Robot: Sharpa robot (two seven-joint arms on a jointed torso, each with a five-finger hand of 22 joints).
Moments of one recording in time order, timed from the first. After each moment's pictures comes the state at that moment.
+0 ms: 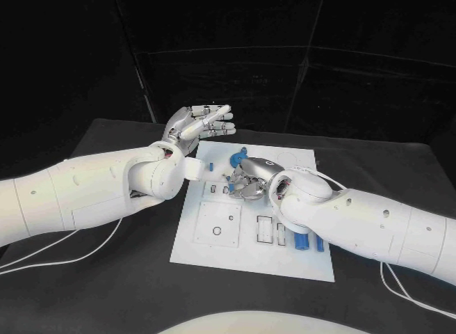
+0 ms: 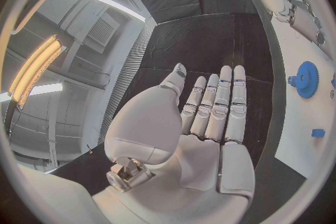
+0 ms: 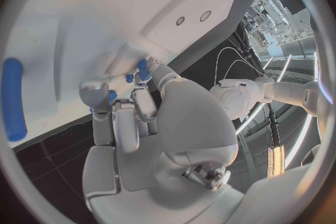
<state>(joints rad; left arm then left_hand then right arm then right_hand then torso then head) 1.21 -0.83 -0.07 1.50 0.08 -0.36 0.58 1.31 0.10 0.01 0.02 0.05 0.89 0.23 0.07 0.07 0.90 0.20 0.14 0.06 0.98 0.16 0.20 0.11 0.17 0.88 0.26 0.22 0.11 1.11 -0.41 -0.04 1.35 -1.48 -0.26 -0.26 1.35 -0.02 0.24 -0.03 0.16 1.03 0.14 0.14 0.07 1.32 0.06 1.32 1.20 1.46 -0.02 1.52 1.31 0.14 1.20 0.09 1.30 0.83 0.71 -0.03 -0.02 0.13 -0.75</state>
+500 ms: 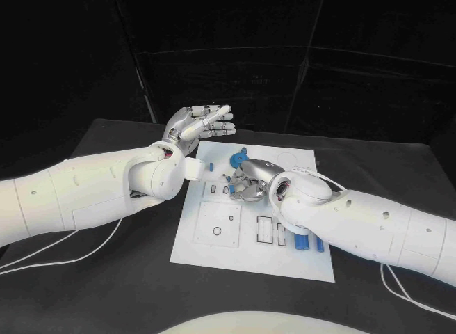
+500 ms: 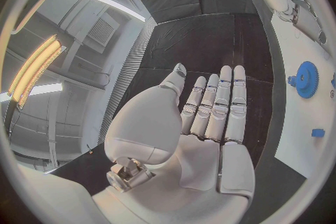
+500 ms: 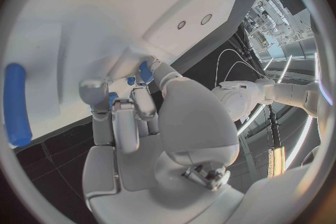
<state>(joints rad) 1.21 -0.83 -0.07 1.50 0.08 -0.36 0.58 1.31 0.10 0.01 0.02 0.05 0.89 0.23 0.07 0.07 0.90 0.20 0.14 0.06 0.98 0.16 0.20 0.11 0.17 0.88 0.26 0.22 0.11 1.11 -0.41 -0.04 1.35 -1.48 -0.25 -0.26 1.31 -0.05 0.23 -0.03 0.18 1.00 0.15 0.13 0.07 1.30 0.07 1.30 1.18 1.47 -0.02 1.51 1.31 0.14 1.19 0.10 1.29 0.82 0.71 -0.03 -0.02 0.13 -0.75</state>
